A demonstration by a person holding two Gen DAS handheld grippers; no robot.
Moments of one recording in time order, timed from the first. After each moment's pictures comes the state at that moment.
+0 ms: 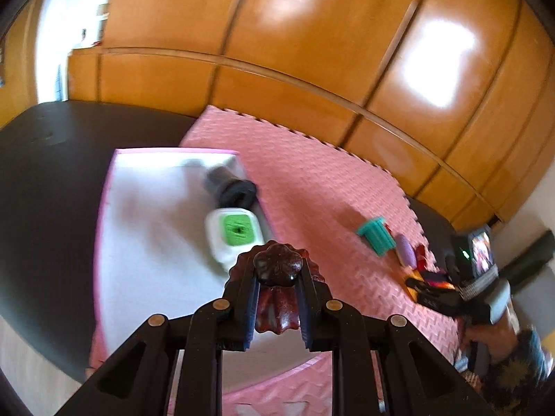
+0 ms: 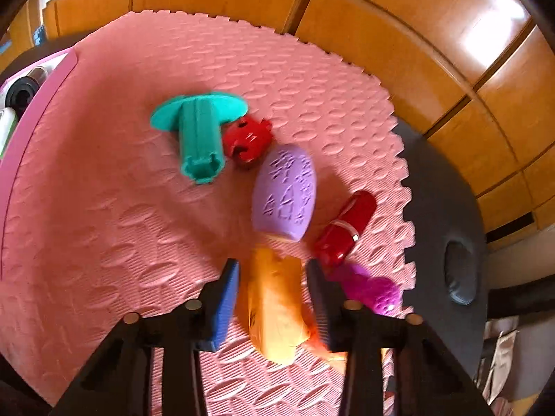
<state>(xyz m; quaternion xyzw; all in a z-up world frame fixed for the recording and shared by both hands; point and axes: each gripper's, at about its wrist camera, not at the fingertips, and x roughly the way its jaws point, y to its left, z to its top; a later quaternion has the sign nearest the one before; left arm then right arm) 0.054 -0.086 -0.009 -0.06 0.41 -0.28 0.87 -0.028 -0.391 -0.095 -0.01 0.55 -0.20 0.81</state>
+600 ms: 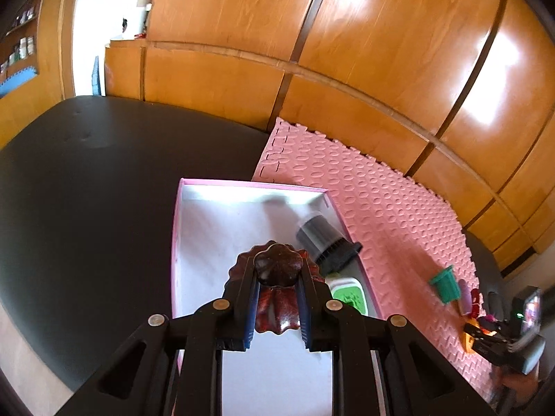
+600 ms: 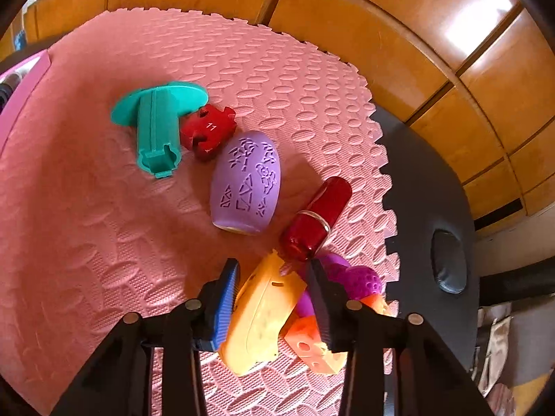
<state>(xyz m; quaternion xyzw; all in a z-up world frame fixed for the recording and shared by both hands) 0.151 -0.056 -0.023 -0.05 0.43 -0.21 0.88 -0.029 -0.409 -0.102 0.00 0.56 -0.25 0.79</state>
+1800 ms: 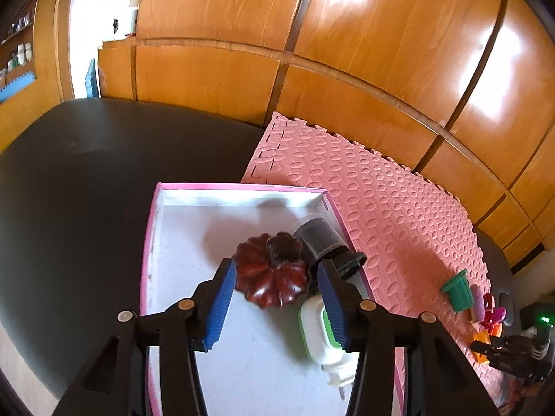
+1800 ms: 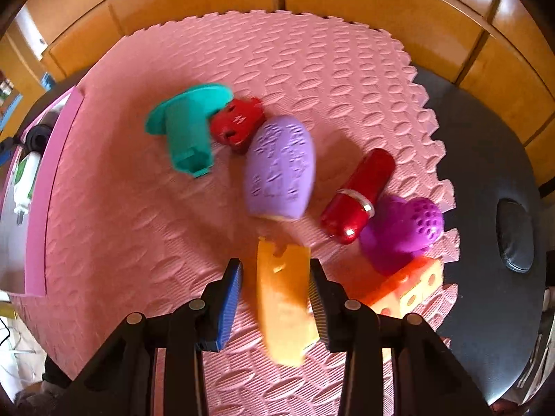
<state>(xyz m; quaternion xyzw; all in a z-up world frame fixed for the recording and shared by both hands) 0.160 -0.082 -0.034 -0.04 0.42 -0.20 0.88 -0.034 -0.421 -0.104 0.12 0.57 -0.15 0.80</state>
